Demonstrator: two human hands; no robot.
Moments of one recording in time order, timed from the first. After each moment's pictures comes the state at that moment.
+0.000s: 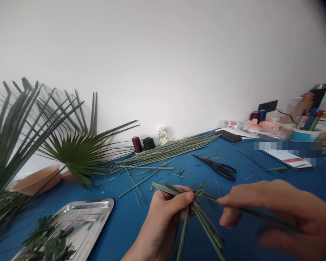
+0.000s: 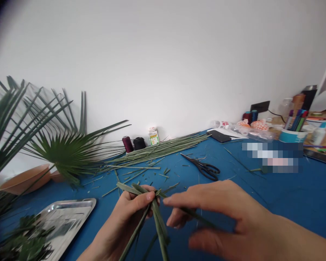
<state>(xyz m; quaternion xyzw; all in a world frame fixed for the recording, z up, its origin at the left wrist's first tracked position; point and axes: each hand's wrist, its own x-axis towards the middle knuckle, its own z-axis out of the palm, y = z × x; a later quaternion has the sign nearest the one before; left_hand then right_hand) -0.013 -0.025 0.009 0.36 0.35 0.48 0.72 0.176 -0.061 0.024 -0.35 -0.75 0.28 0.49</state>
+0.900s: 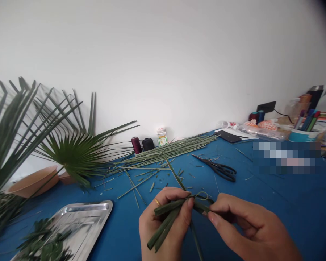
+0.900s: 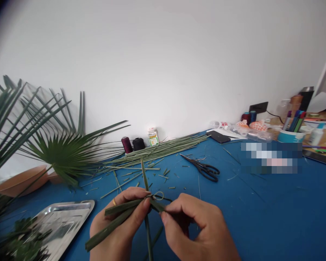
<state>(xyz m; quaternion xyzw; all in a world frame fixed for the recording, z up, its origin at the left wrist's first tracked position) -0.002 -0.048 0.010 0.45 0.44 0.64 0.43 0.123 -0.066 -0.001 -0.53 -0.64 0.27 0.47</state>
